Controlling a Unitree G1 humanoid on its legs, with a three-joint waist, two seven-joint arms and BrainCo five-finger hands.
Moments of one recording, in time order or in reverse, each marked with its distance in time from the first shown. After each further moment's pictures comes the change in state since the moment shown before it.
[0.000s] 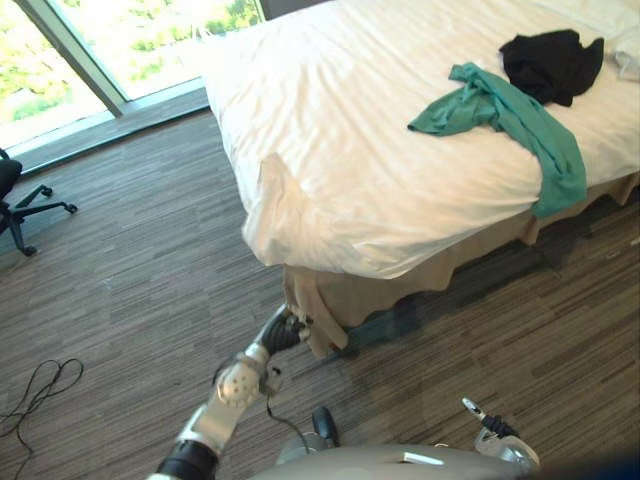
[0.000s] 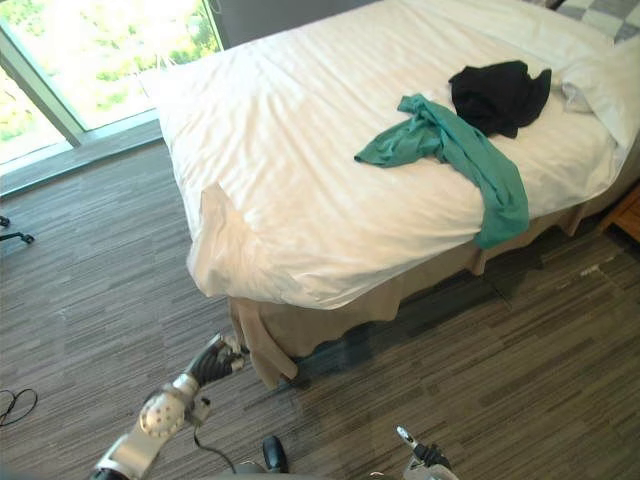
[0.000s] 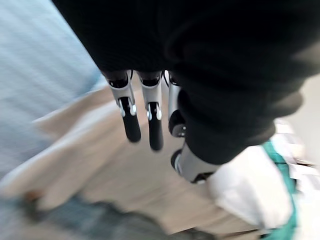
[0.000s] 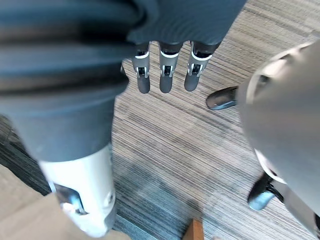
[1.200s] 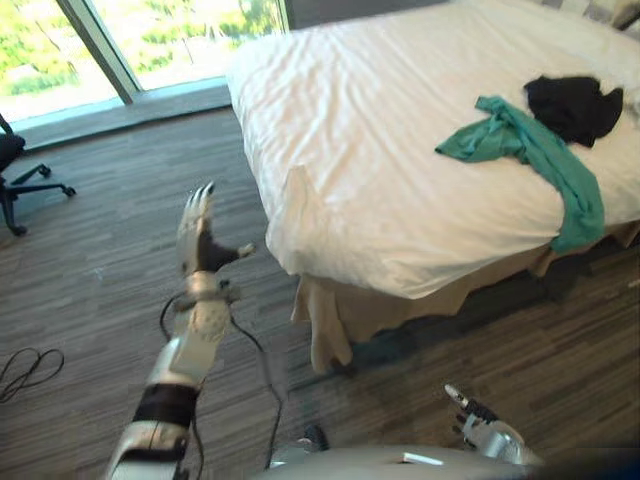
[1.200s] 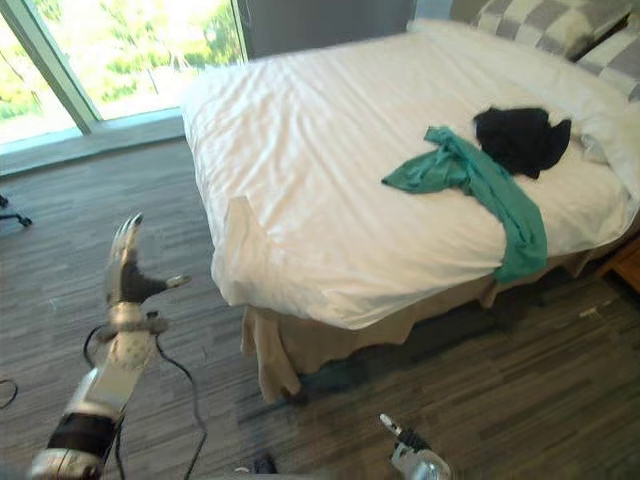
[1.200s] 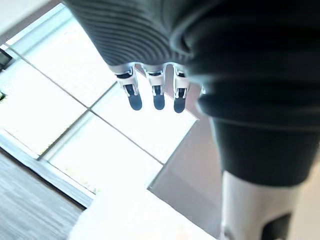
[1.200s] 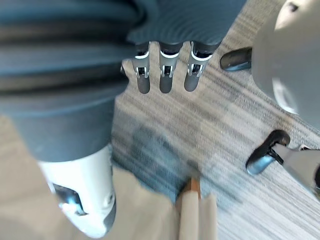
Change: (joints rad) left arm -0.550 0.115 0.199 -0.237 0.306 0.234 0.597; right arm -0.222 -0.057 -0.039 -0.002 -0.010 0.093 0.064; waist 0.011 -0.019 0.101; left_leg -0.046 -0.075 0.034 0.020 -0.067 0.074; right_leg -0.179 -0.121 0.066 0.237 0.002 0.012
